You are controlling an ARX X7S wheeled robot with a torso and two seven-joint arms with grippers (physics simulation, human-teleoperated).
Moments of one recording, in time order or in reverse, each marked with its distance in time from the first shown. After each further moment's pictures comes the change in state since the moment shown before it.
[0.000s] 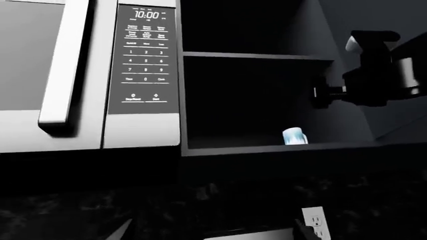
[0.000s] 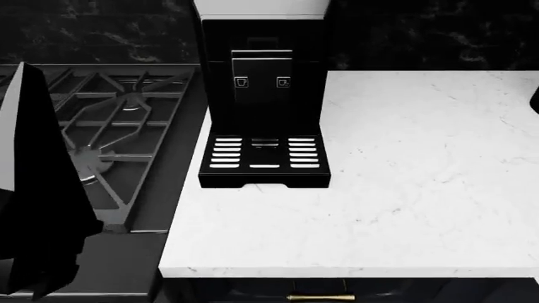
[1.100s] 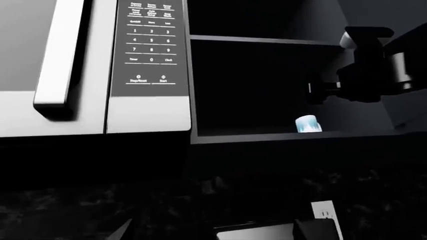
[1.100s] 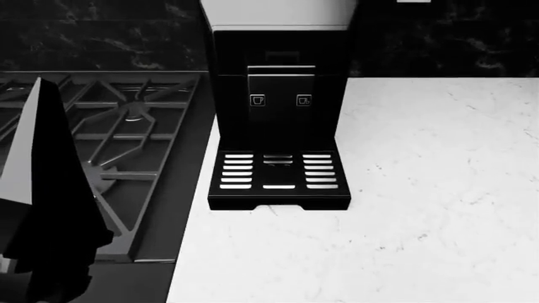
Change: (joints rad) left arm -0.021 0.053 0.092 0.000 0.069 0.022 -0.073; right arm -0.001 0.000 0.000 0.000 0.000 0.000 0.000
